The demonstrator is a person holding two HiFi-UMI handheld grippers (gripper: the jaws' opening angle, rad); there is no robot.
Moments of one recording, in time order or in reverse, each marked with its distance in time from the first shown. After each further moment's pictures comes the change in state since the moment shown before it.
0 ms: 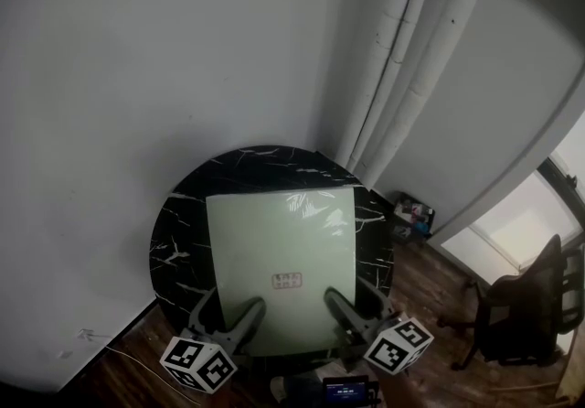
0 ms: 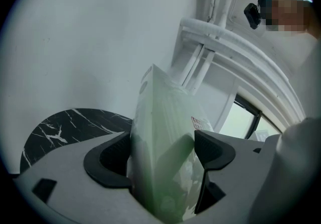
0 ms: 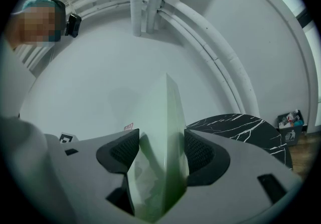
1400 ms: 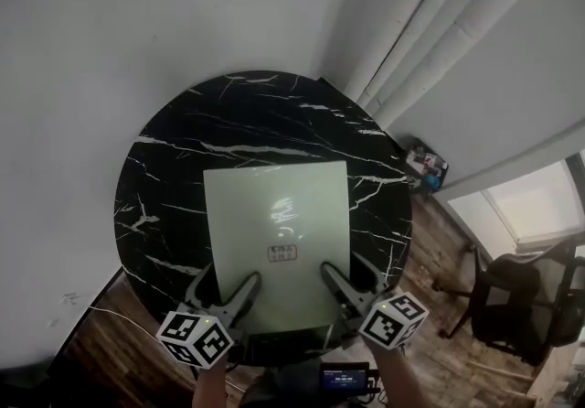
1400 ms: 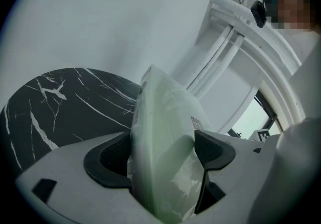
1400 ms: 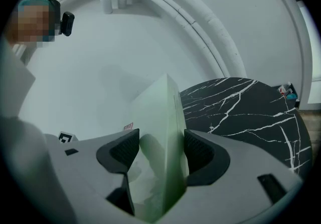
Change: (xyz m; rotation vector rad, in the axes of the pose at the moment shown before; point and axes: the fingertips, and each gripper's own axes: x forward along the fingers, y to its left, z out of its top) left arm 0.081 0.085 -0.111 -0.162 0.208 0.109; right arm 0.059 -0.114 -0.103 0.149 0.231 -0.088
